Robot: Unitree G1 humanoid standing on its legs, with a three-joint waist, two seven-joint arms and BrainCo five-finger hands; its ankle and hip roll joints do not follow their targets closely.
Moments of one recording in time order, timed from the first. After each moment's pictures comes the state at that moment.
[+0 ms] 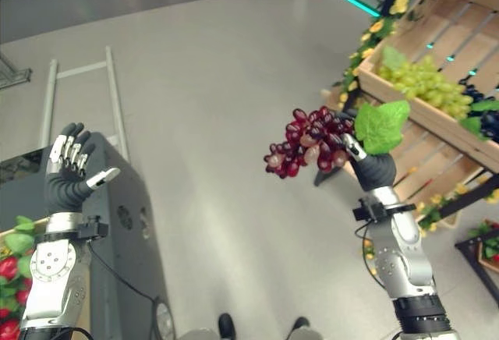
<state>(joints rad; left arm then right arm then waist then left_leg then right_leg) 0.08 0.41 0.18 -0.11 -0.33 -0.34 0.09 -0.08 -0.51 -0.03 -0.07 0.87 -0.23 0.23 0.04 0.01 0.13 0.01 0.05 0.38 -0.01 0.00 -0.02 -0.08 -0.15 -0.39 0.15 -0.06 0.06</state>
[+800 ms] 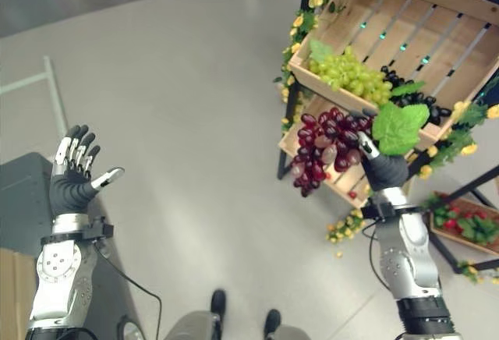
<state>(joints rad) 0.10 0.39 0.17 -0.10 -0.33 -0.34 0.10 -0.08 -0.51 -0.06 -0.06 0.90 -0.23 0.20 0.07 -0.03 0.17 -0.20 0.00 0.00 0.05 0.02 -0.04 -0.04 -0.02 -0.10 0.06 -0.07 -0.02</state>
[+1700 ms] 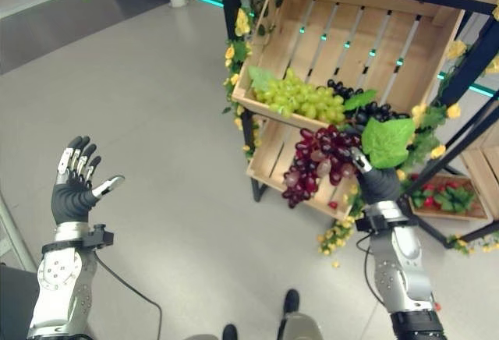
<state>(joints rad) 0.11 0.36 0.15 -0.07 -0.33 -0.33 0.08 0.00 -0.46 -0.07 -0.05 0.84 -0.23 0.19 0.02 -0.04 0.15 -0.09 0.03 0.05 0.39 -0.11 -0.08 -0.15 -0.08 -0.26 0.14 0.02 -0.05</state>
